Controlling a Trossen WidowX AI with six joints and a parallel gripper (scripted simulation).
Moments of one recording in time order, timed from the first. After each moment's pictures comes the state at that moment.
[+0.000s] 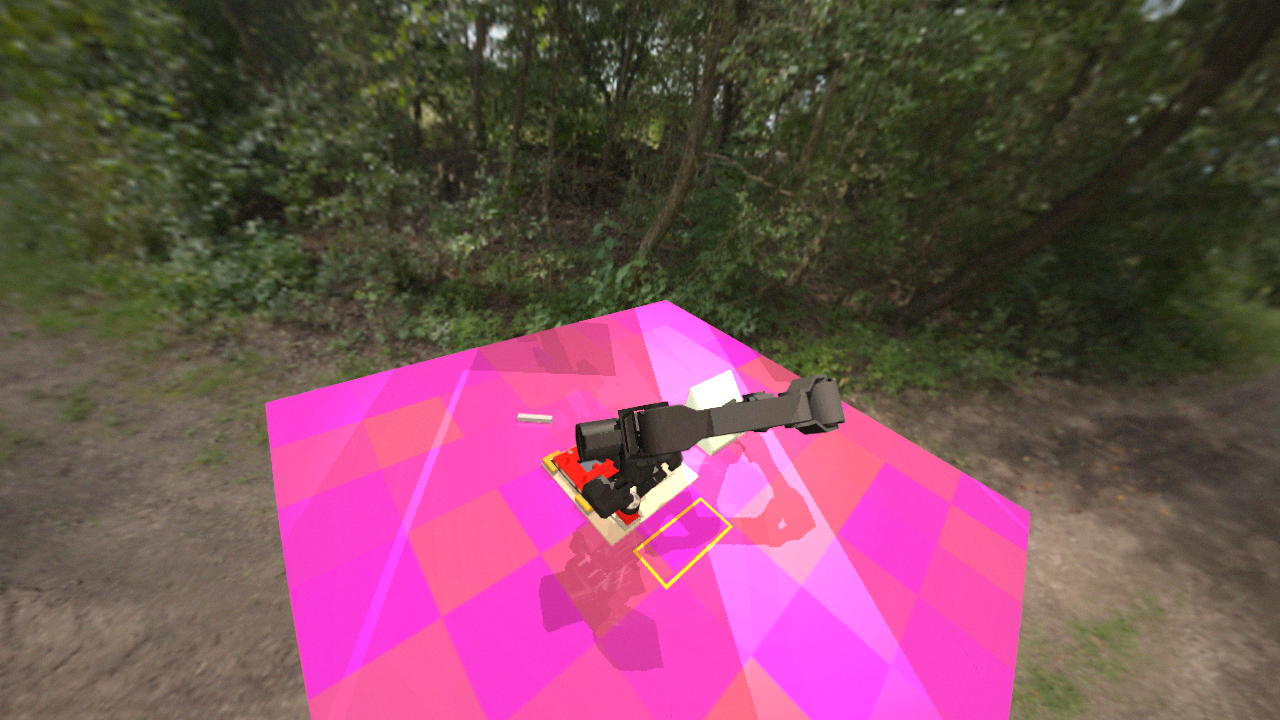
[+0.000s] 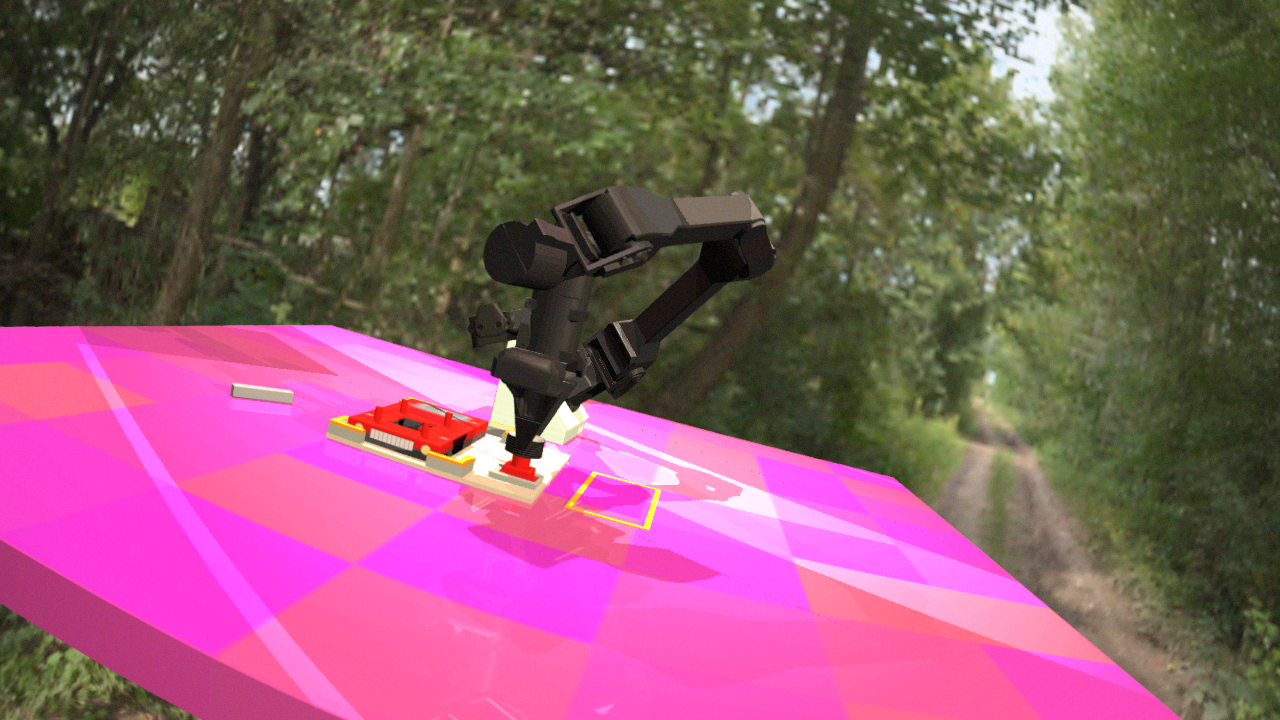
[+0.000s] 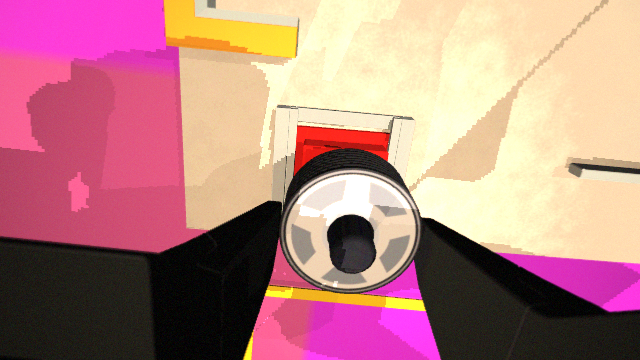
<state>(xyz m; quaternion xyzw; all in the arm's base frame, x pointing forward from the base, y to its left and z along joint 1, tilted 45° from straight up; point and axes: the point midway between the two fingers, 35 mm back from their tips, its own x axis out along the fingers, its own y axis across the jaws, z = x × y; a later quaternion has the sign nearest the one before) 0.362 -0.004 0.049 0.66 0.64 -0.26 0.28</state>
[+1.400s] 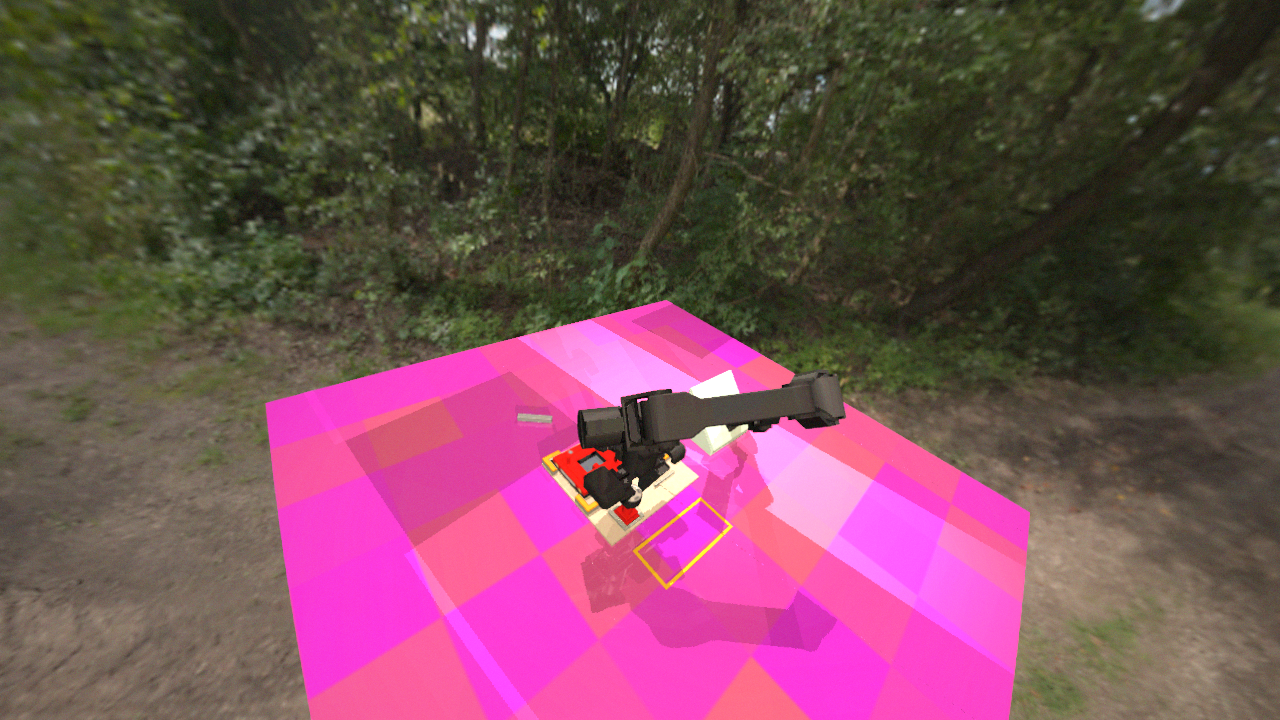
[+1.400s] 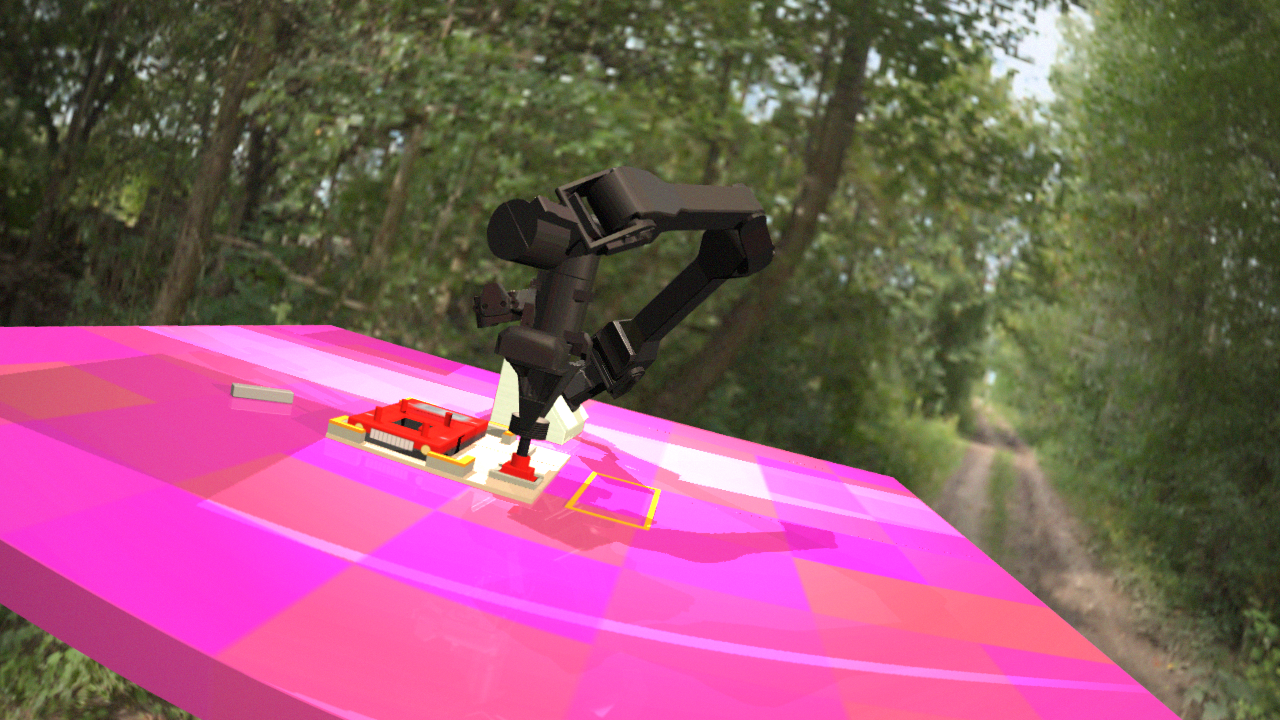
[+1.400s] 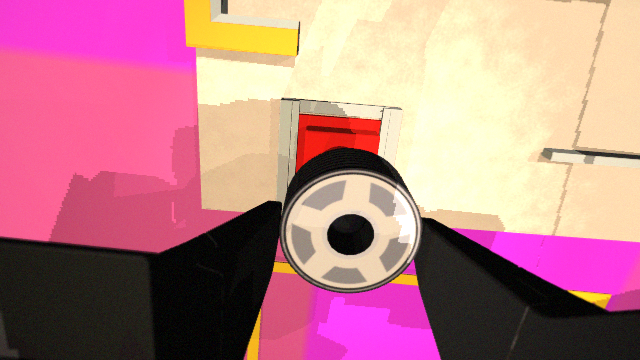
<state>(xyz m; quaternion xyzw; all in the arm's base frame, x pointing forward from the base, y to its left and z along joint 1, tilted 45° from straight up) 0.360 -0.018 0.061 0.67 0.64 -0.26 0.28</state>
